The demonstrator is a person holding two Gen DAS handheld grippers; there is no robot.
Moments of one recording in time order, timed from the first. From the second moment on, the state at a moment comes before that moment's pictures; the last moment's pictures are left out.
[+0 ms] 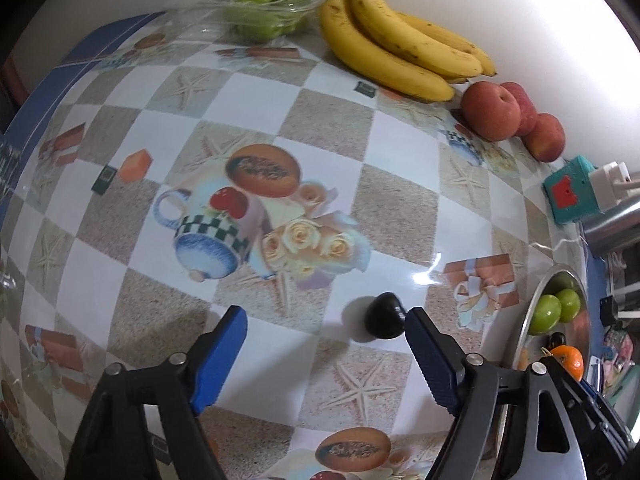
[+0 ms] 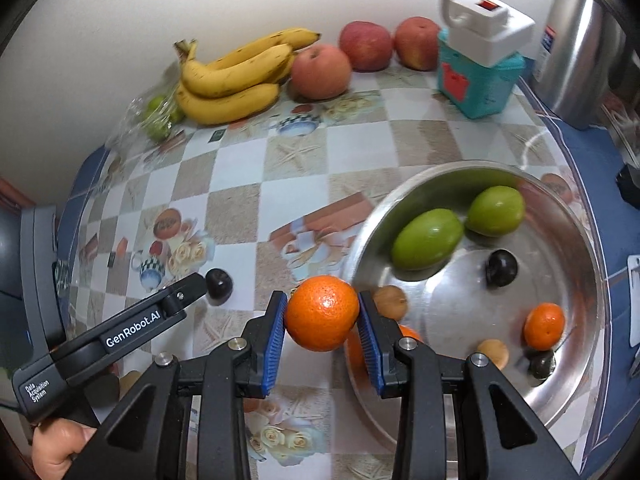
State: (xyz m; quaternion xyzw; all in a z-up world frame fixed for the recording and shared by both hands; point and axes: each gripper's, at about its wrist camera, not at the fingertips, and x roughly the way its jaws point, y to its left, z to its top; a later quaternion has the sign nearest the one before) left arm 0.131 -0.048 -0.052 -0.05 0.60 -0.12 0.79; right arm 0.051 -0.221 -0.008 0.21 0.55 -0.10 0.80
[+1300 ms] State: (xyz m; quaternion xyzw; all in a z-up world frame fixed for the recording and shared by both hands) left arm 0.134 -0.086 -0.066 -0.01 0.59 -0.18 0.79; right arm 0.045 -0.235 -0.008 0.23 0.54 -0.10 0.80
